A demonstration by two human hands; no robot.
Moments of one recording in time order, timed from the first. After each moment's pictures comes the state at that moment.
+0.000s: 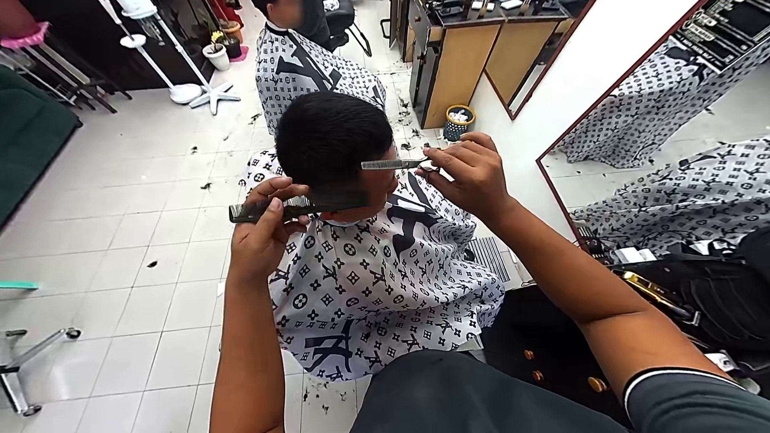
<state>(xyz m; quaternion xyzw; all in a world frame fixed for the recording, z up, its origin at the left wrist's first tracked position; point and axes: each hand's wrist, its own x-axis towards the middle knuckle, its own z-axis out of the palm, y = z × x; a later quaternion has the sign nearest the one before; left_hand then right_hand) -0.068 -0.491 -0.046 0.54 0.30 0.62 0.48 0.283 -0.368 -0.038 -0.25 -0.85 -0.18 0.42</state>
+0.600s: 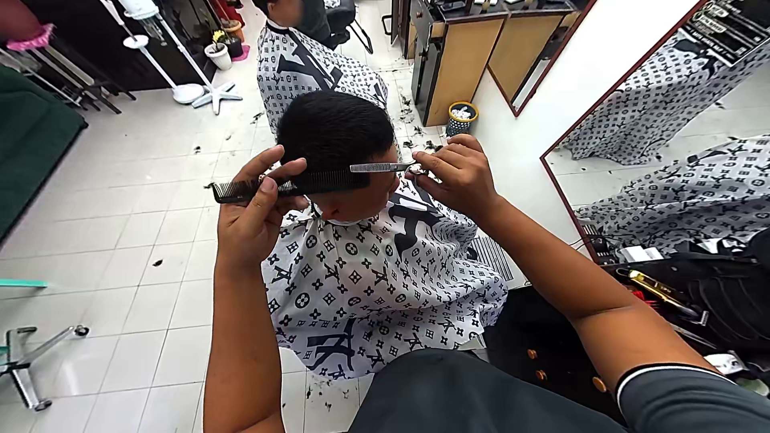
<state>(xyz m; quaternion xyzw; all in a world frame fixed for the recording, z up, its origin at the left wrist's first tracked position) -0.070 -0.477 -0.014 0.61 0.26 0.61 0.43 0.269 -0.364 -0.047 -0.23 -0.85 -0.19 0.43</state>
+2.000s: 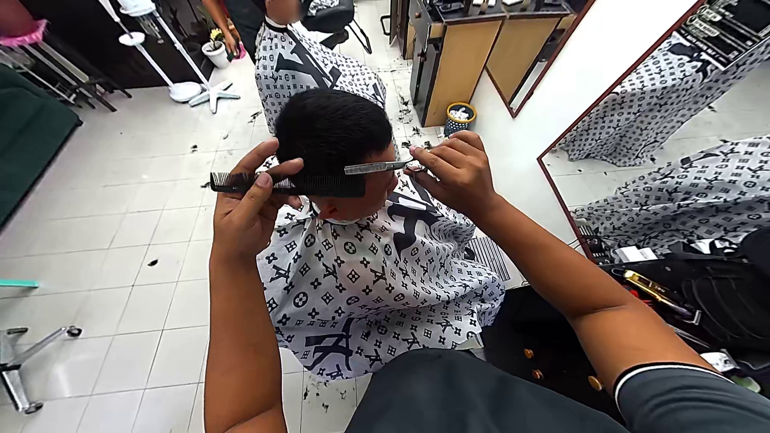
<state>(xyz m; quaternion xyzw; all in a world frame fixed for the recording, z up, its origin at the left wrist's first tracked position) -0.080 -0.470 -0.019 0.61 0.26 0.61 0.44 0.265 -0.367 -0.042 -0.23 -0.85 -0.22 0.43</state>
